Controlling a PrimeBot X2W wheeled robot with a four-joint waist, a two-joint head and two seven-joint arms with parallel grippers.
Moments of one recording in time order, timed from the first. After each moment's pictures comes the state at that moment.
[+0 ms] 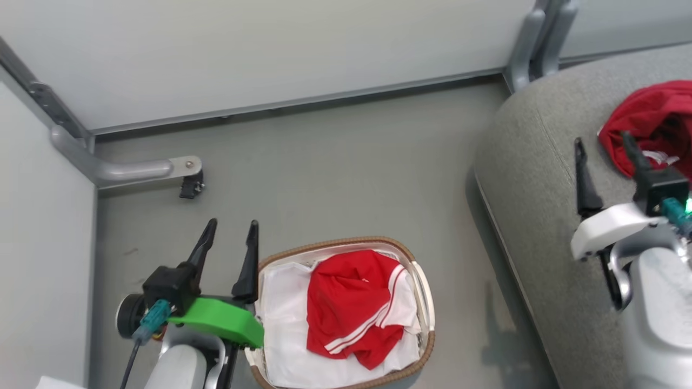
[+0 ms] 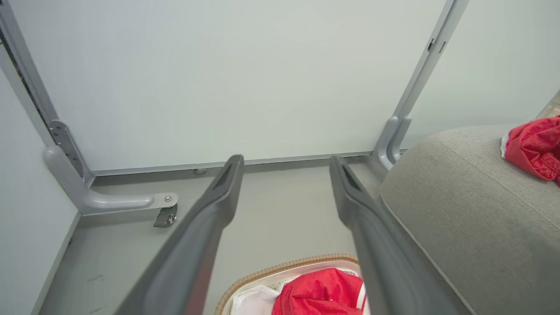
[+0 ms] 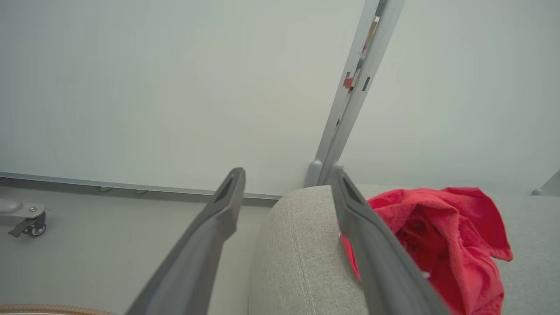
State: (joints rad) left arm -0.21 0.07 -0.24 0.34 -0.31 -0.13 -0.26; right arm -0.46 -0.15 -0.15 0.46 -0.07 0.13 -0.26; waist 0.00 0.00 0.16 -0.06
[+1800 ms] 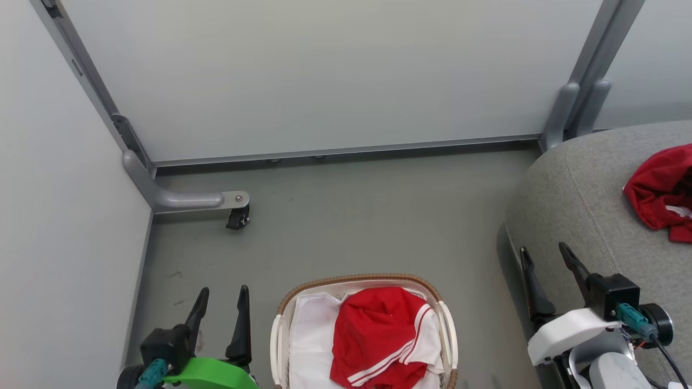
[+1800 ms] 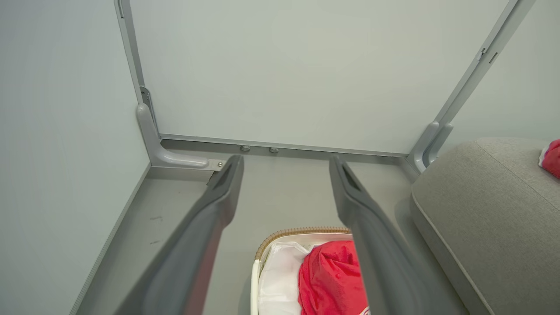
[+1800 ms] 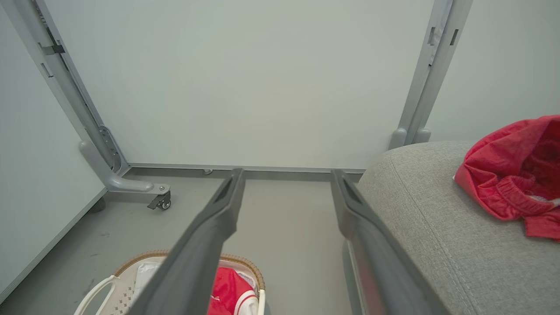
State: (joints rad) left arm -0.02 0.05 -0.16 0.36 -0.31 -0.13 -0.26; right arm -0.12 -0.05 -0.04 0.34 0.09 0.13 -0.26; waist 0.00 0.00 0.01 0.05
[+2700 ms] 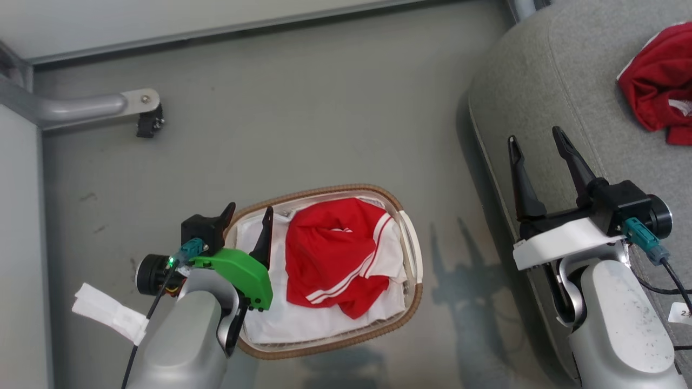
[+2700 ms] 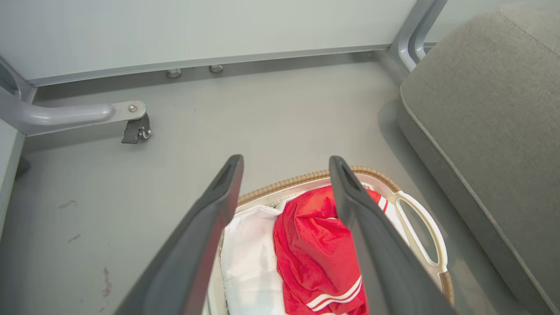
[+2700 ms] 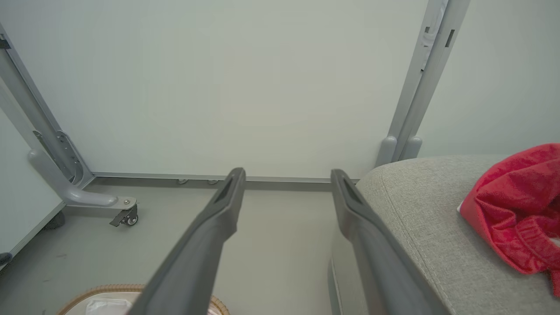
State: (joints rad) left arm -0.53 0.07 -0.38 0.86 -0.37 -0.13 -0.26; right arm -0.35 -0.05 0.01 0.21 0.09 0.13 -0.26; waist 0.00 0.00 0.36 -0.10
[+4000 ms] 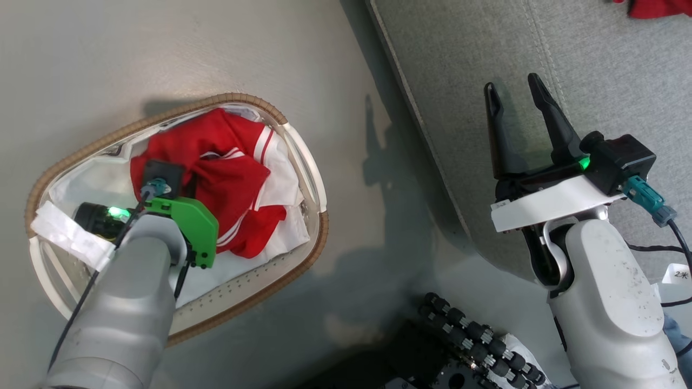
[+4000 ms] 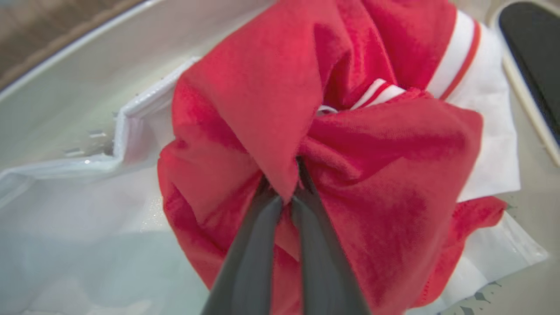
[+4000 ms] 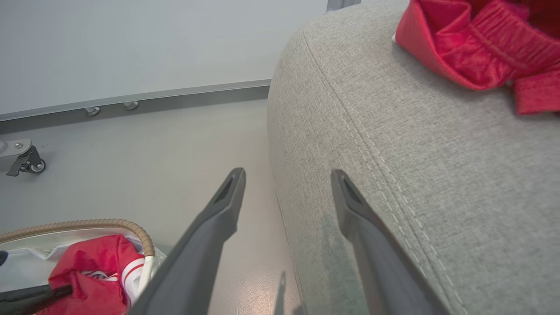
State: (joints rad) left arm -0.86 0.15 -0.55 1.27 -0.35 -0.11 -0.22; right arm -0.48 -0.05 0.11 0.19 0.27 0.13 -0.26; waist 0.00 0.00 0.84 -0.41
